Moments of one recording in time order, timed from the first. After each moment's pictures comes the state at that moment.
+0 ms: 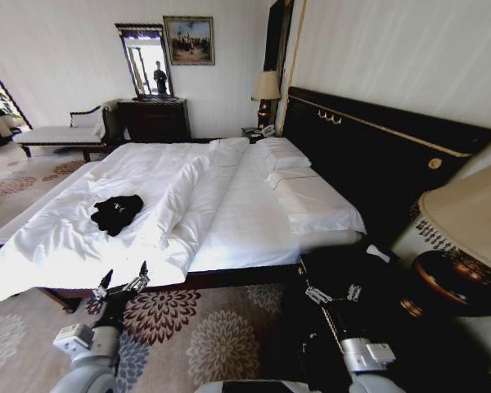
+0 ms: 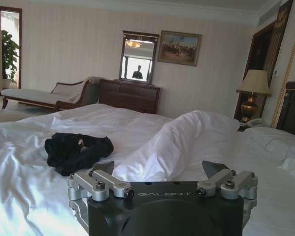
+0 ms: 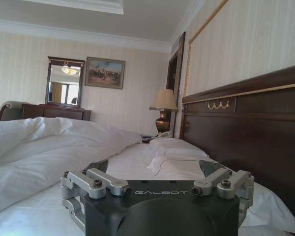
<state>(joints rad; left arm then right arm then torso) 1.87 -1.39 -0.78 -2.41 -0.47 0.15 -0.18 -1.89 1.45 0.67 2.26 0.09 0.21 -0.03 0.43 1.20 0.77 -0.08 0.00</state>
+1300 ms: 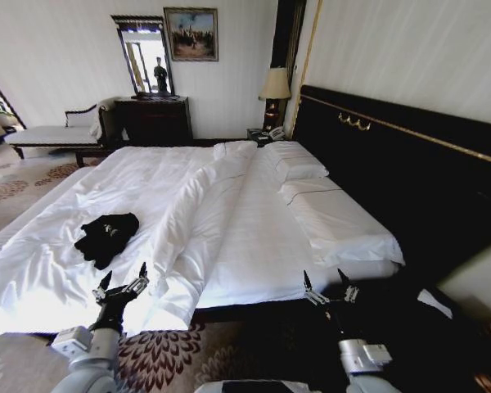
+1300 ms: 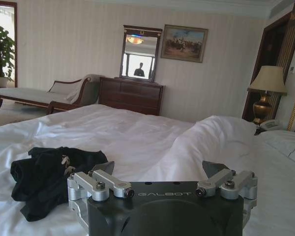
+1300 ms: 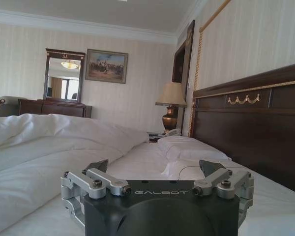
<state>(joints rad) 1.88 -1.39 -0.78 -2.42 -0.47 0.14 -0.18 -1.89 1.47 0.66 2.25 0.07 0.21 -0.03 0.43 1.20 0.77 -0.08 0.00</state>
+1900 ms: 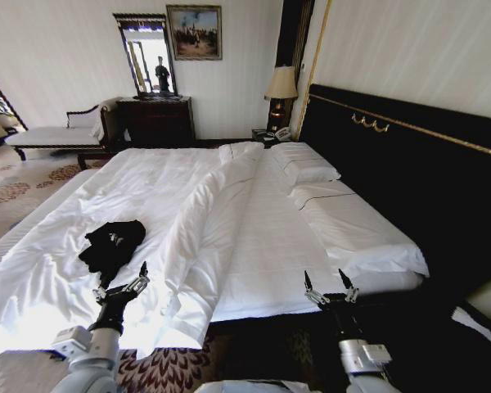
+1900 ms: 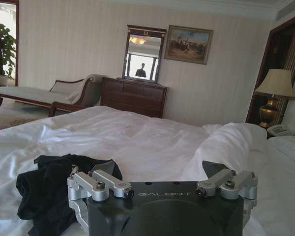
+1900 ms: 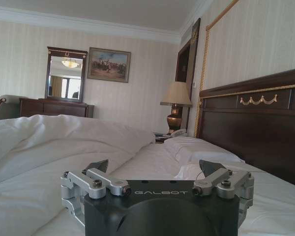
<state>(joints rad) 1.88 -1.39 -0.78 -2.42 -0.49 0.14 -0.18 -1.90 1.47 0.66 2.25 0.06 0.20 -0.02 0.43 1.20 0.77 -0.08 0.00</state>
